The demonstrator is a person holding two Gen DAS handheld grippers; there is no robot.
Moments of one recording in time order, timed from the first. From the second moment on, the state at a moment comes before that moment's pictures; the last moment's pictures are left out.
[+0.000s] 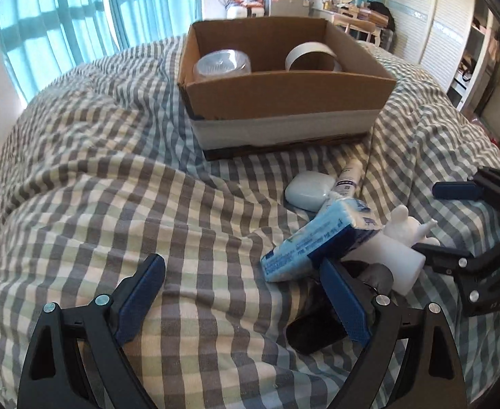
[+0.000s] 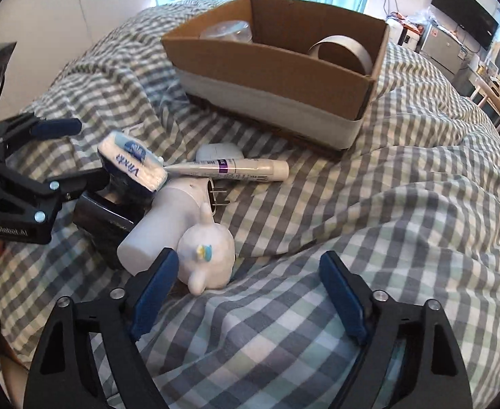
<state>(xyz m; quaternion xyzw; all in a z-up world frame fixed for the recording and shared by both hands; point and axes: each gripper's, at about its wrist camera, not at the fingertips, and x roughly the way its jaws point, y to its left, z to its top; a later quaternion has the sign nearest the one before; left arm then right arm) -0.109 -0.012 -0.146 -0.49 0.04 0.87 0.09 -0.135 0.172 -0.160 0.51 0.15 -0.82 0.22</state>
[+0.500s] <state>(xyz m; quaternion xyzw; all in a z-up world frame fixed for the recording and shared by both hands) -0.113 -0.018 -0.137 -0.49 0.02 0.86 0.11 -0.140 0.139 -0.179 0.53 0.16 -0.78 0.28</state>
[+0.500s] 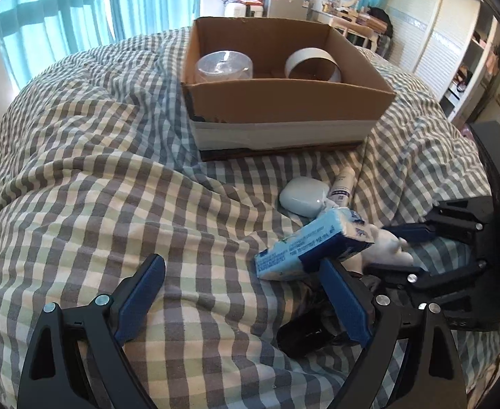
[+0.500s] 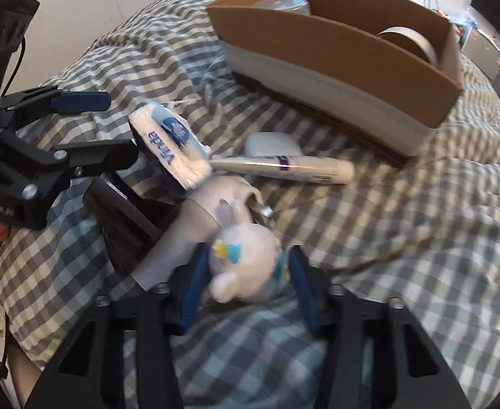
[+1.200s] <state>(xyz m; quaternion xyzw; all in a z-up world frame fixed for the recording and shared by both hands) -0.127 0.043 -0.157 -0.51 0.08 0.84 0.14 -0.139 0.189 -0.135 0.46 0.12 -0.86 0.21</state>
